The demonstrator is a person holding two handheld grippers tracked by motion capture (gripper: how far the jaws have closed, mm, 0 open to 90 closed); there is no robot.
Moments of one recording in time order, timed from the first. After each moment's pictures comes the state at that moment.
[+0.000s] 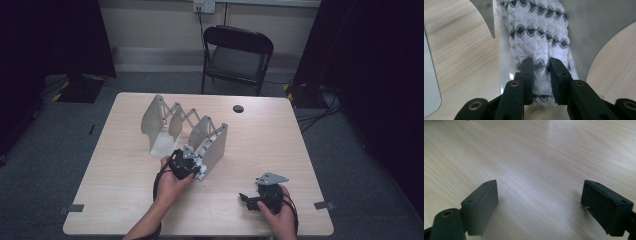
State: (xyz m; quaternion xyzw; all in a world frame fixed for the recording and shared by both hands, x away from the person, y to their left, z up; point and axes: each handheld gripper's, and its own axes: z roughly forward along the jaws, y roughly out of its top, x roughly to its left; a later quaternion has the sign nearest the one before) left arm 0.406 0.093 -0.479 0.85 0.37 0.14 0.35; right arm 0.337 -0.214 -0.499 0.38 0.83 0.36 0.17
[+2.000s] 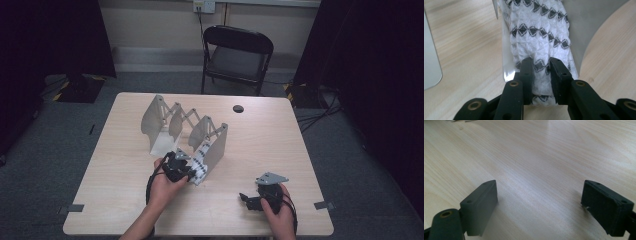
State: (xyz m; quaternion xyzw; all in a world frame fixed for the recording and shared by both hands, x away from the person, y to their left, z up) left arm 0.393 0.112 -0.477 0.84 0.39 0.10 0.35; right arm 0.338 -0.214 -0.500 0.39 0.83 0.36 0.17
